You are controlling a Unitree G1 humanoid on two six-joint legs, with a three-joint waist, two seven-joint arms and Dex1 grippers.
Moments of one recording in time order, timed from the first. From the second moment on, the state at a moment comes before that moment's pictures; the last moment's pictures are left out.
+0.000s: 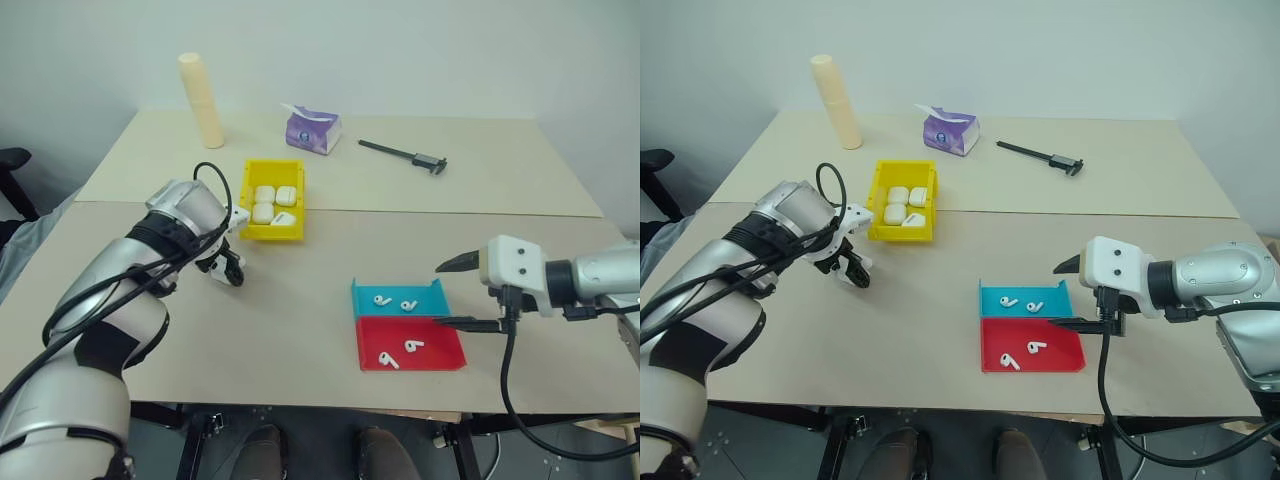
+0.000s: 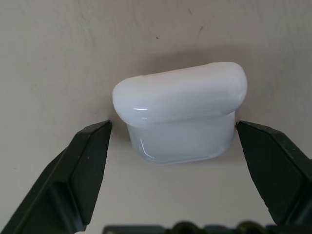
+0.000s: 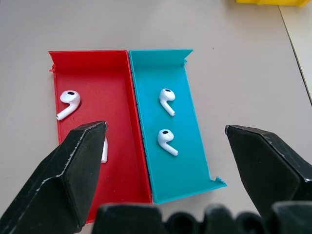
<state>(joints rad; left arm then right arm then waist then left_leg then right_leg) -1.29 0.61 -0.85 0.76 -0.08 1.29 -1.04 -0.30 -1.09 -0.06 -0.37 0.34 0.42 1.22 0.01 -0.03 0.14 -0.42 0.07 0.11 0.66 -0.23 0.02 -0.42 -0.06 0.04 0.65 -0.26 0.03</state>
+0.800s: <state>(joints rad) -0.78 0.85 -0.24 -0.12 -0.16 1.13 -0.95 -0.40 -1.21 -0.08 -0.40 0.40 0.41 1.34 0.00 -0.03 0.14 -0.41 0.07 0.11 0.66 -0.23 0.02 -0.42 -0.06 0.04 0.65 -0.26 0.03</state>
